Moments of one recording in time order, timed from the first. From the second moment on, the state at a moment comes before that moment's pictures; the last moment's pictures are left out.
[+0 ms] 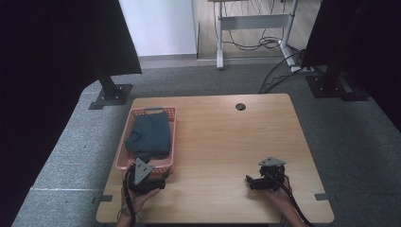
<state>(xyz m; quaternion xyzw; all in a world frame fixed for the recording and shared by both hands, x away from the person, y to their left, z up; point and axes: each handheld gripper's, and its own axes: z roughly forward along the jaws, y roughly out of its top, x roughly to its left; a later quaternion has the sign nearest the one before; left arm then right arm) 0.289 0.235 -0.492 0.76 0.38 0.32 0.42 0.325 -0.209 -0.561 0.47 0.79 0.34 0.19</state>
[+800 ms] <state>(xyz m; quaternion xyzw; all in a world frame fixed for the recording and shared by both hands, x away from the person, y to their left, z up) 0.309 0.246 -0.485 0.75 0.40 0.33 0.41 0.325 -0.209 -0.561 0.47 0.79 0.34 0.19</state>
